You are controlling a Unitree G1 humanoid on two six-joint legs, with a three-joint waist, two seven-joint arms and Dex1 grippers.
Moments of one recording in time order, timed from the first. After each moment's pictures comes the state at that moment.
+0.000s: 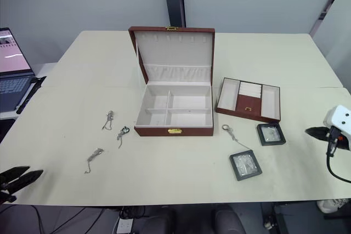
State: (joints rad) left arm 0.39 0.88 0.76 0.18 -0.39 0.39 -1.02; right arm -0.05 -1.14 -0.34 0.22 0.18 0.11 1.27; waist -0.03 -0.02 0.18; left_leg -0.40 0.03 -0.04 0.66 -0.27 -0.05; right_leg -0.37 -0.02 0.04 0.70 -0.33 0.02
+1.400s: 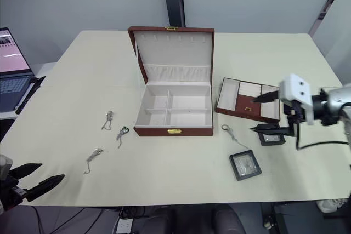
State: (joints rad) left arm 0.53 0.81 0.79 -0.21 -0.47 0.50 -1.01; right arm -0.59 -0.97 0.01 -0.15 0.46 0.46 1.39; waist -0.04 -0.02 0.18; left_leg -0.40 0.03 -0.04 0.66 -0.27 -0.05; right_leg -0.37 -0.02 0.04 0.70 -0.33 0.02
